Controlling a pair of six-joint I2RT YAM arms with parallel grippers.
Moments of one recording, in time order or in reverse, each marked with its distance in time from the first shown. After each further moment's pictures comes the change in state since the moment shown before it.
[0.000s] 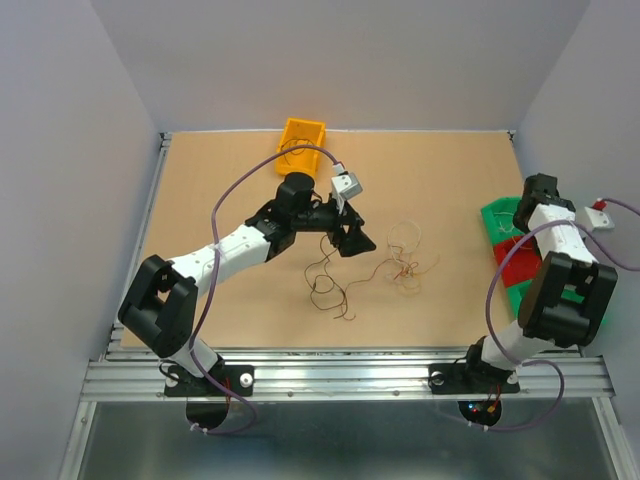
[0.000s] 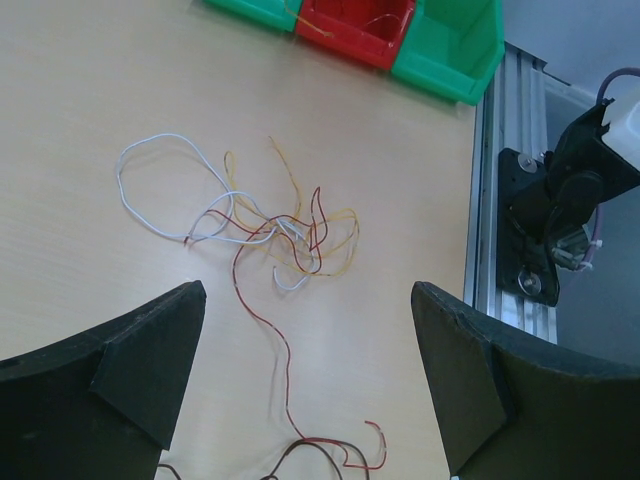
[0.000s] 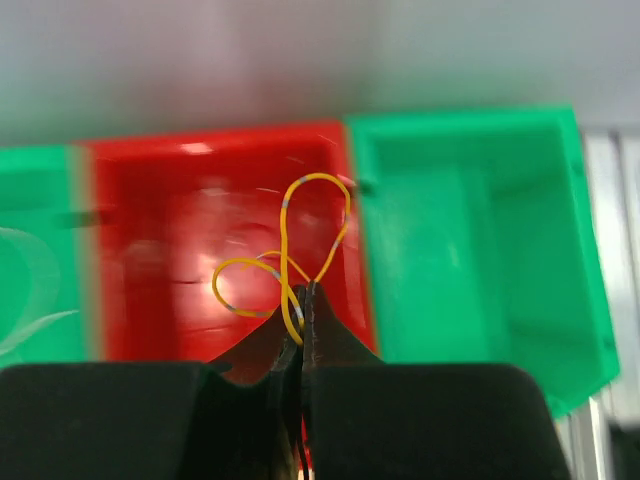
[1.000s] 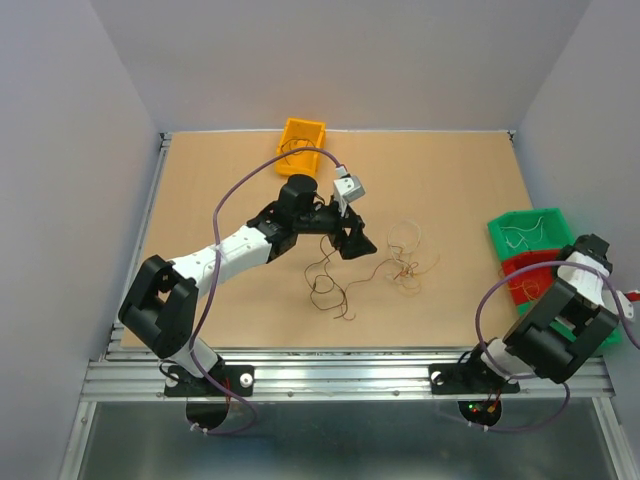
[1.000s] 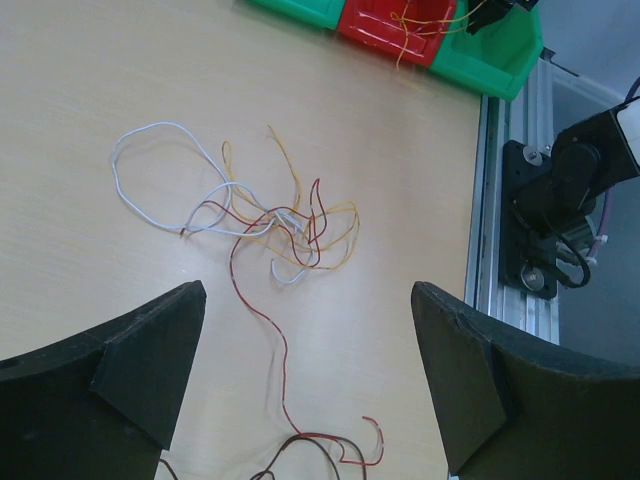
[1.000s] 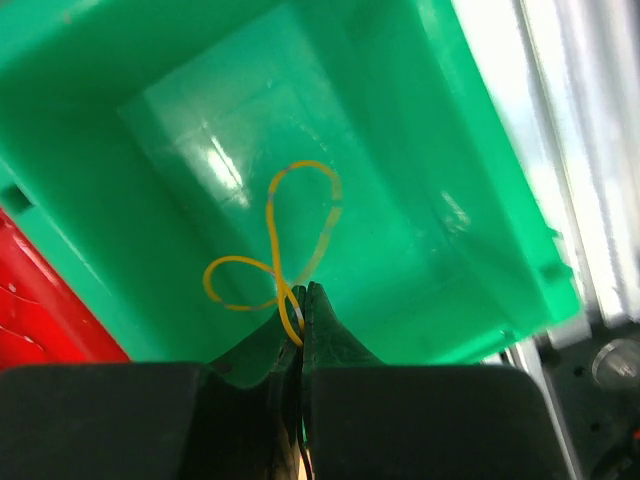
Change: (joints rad) left arm -0.017 0.000 0.000 -0.026 -0.026 0.011; right arm -0.434 -0.172 -0.289 -0.086 -0.384 0.127
